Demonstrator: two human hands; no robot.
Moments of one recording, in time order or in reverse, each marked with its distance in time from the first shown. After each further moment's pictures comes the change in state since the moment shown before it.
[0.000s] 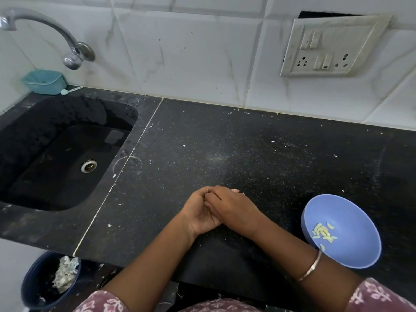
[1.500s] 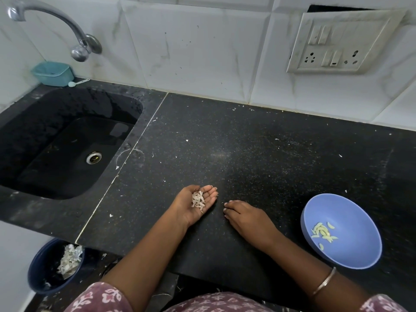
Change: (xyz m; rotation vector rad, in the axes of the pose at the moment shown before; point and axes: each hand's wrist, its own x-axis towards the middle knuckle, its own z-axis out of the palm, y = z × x) left_hand 0.003 0.008 -0.019 -0.156 0.378 0.173; right_hand -0.062 0.018 0.020 0.068 -0.196 0.171
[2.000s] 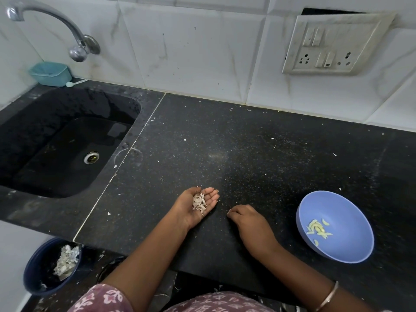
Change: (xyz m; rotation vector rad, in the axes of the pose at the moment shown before) left_hand 0.000 -0.014 -0.003 0.042 -0.021 -0.012; right_hand -0.019 -0.020 -0.010 0.066 -0.040 0.214
